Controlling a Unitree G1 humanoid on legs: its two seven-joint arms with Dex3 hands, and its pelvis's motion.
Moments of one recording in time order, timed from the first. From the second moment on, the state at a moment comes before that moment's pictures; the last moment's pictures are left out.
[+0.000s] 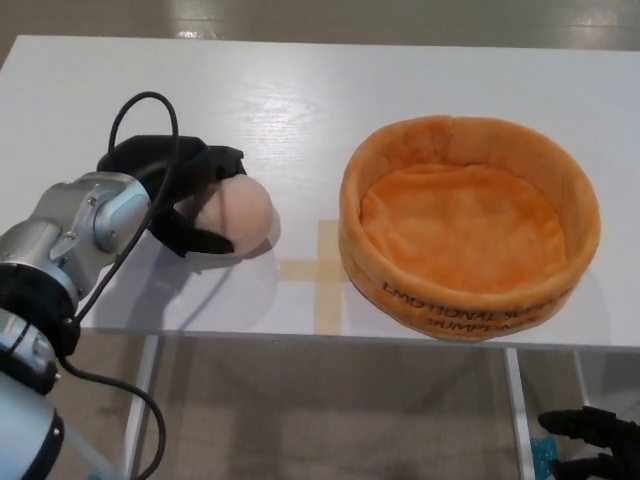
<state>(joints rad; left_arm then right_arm) -0.98 0.49 -0.55 1.11 0.58 -0.34 -0.05 -0.30 -0.30 -0.01 1.25 -0.19 -0.43 -0.08</state>
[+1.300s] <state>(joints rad) -1.11 0.39 -0.36 0.74 0.58 -0.40 0.01 -0.31 -0.31 -0.01 1.25 -0.19 -0.43 -0.08</state>
